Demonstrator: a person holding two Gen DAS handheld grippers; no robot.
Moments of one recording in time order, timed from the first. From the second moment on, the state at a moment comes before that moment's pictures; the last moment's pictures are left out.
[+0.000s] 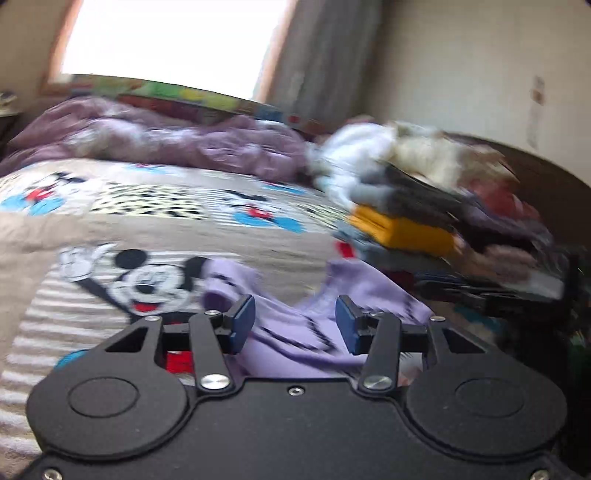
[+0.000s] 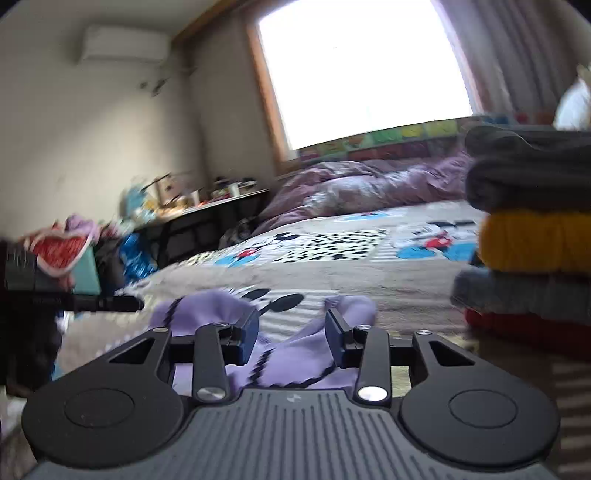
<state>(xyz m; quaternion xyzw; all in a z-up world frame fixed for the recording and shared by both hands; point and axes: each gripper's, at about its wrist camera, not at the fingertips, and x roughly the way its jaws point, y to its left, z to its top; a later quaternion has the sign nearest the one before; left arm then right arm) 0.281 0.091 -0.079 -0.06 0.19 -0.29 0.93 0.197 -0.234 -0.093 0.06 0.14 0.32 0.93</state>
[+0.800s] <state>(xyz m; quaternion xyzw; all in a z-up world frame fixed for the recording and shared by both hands) 0.318 0.074 -0.095 0.03 0.14 -0.25 0.96 0.201 -0.183 -0.083 -0.11 0.12 0.31 0.94</state>
